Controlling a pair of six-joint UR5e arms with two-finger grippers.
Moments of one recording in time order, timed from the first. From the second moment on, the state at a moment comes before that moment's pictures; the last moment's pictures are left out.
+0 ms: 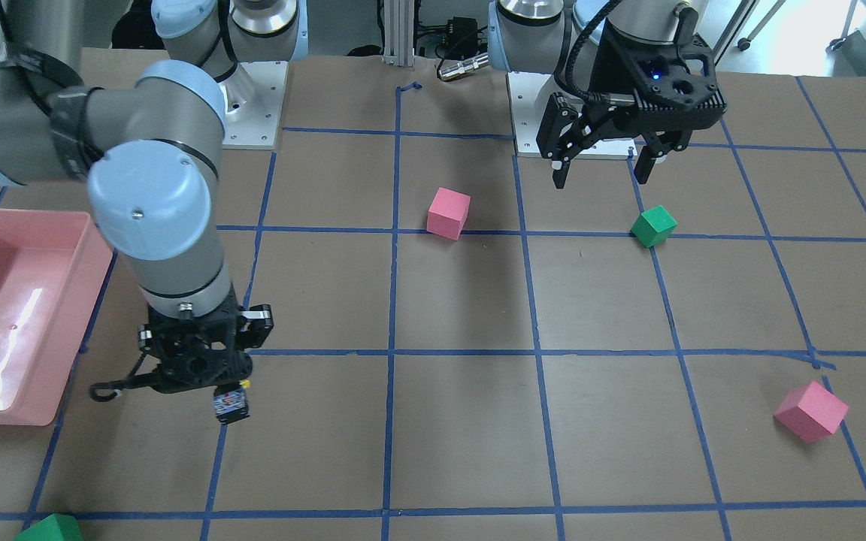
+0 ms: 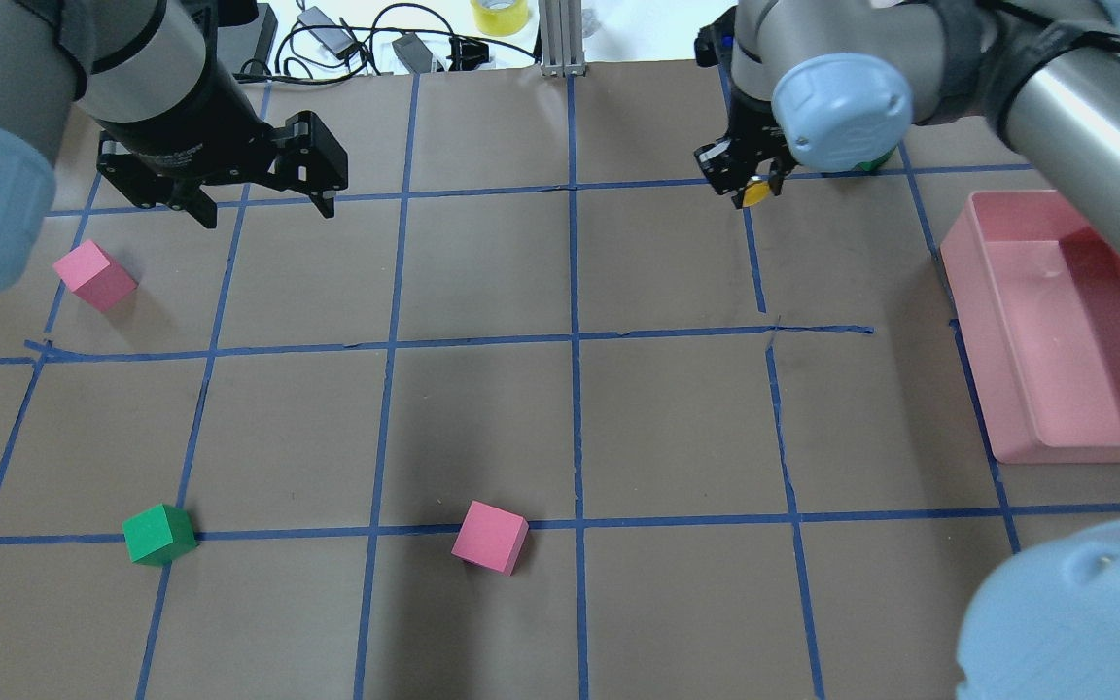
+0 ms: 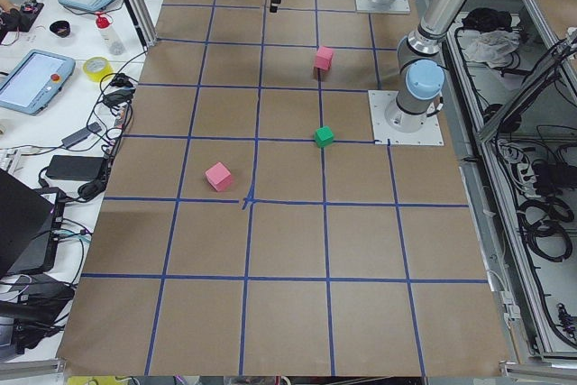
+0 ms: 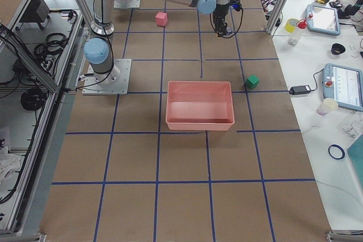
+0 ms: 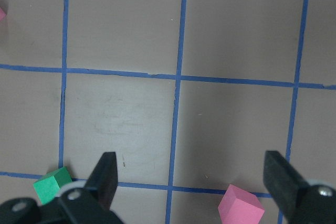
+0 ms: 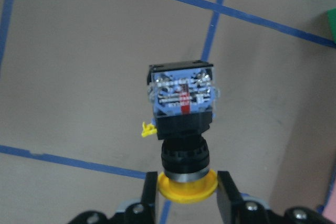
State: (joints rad) left arm -1.63 -1.50 -1.60 -1.45 1.63 -0.14; right arm 1.71 -1.15 1.46 -1.91 -1.68 -0.12
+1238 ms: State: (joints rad) left arm -1.63 -1.50 -1.60 -1.45 1.62 -0.14; right arm 1.93 -0.89 1.37 -2.05 -1.57 0.27
